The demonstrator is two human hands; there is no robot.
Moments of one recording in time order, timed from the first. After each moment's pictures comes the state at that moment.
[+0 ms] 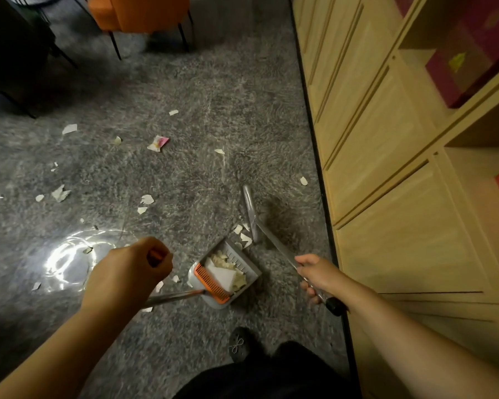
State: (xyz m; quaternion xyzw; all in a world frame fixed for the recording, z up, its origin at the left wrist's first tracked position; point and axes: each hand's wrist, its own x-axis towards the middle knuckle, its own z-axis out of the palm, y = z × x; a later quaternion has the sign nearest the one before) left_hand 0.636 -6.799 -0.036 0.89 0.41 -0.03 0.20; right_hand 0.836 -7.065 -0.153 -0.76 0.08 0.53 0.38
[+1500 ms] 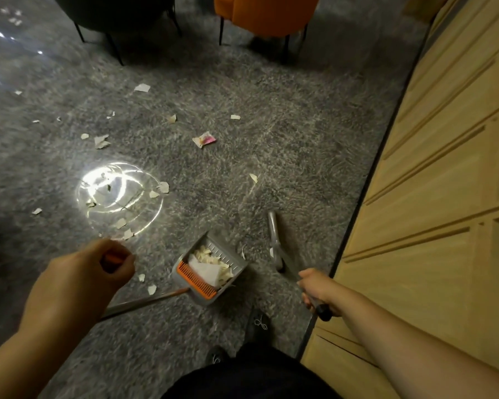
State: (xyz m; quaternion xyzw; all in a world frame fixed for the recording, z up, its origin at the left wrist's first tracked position) left_hand 0.789 -6.787 -0.039 0.74 0.65 0.09 0.18; right_hand 1.155 -6.938 -0.166 -0.78 -0.10 0.60 0.13
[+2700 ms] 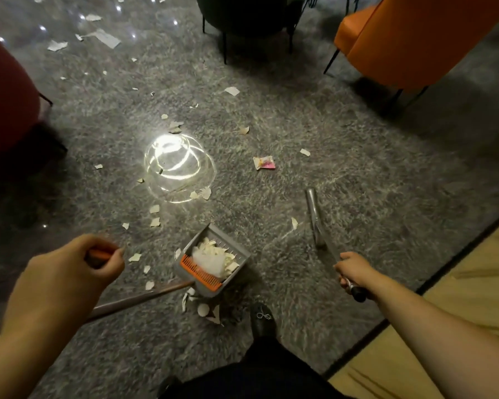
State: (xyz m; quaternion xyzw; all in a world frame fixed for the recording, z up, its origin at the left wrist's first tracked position) left_hand 0.833 -6.719 -0.059 0.54 0.82 0.15 0.12; right_hand 1.324 -6.652 -0.175 -0.80 -0.27 0.53 0.06
